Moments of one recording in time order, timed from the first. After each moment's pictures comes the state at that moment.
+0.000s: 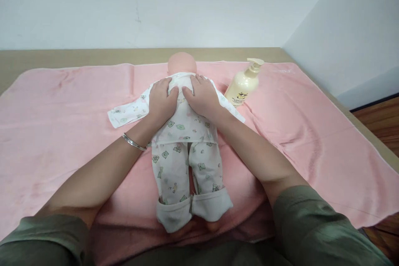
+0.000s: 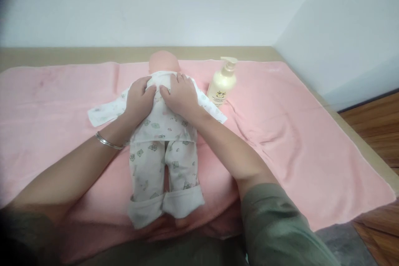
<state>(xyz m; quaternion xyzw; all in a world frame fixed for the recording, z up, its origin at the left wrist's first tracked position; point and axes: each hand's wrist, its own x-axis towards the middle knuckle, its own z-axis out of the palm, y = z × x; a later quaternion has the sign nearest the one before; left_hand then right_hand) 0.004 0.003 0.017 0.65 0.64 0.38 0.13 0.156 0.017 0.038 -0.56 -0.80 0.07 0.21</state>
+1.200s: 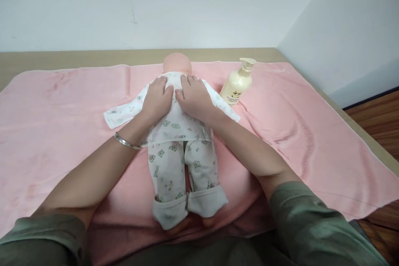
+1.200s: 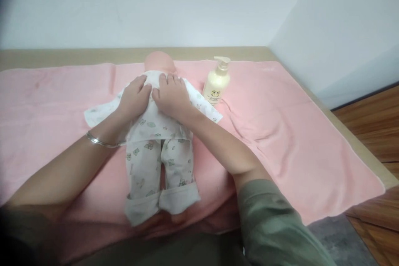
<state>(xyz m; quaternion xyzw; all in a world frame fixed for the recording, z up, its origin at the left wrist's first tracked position) 0.000 0.002 0.026 0.66 0.64 0.36 0.16 0.145 -0.001 0.045 -0.54 -0.83 0.03 0.15</state>
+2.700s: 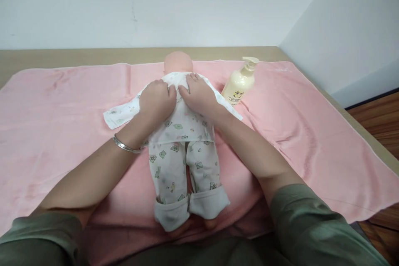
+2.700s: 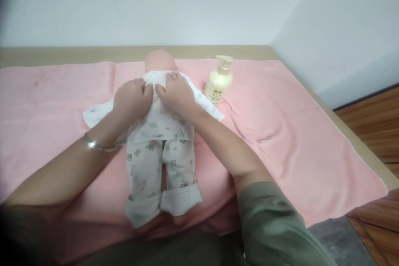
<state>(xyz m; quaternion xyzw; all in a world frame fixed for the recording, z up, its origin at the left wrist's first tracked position) 0.007 -0.014 0.043 0.68 0.69 0.25 0.06 0.155 0.015 0.045 -0.54 -0.82 0.08 0.18</state>
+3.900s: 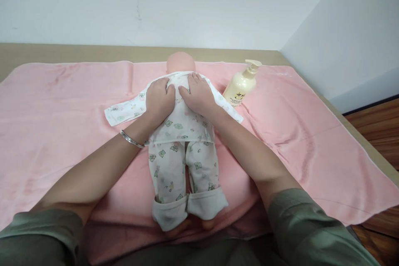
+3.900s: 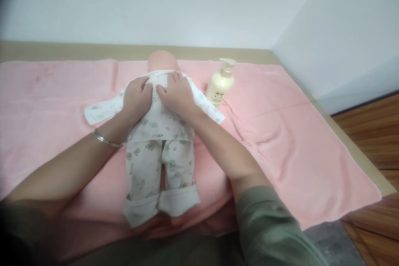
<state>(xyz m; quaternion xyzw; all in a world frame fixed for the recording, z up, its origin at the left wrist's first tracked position) 0.003 0.004 0.017 0.65 0.67 0.35 0.10 0.149 0.020 0.045 -0.56 -0.80 0.12 0.16</state>
